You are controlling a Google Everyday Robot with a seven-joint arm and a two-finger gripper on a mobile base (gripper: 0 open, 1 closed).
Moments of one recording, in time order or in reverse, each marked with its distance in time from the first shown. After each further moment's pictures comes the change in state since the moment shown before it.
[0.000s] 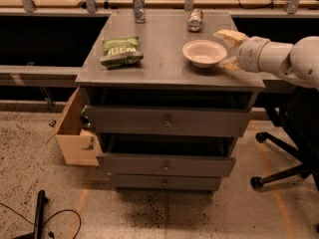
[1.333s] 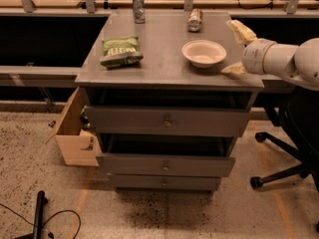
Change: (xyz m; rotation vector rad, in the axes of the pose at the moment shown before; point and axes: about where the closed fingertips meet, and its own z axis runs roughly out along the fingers) arm 0.010 0.015 -0.016 -0.048 0.067 0.096
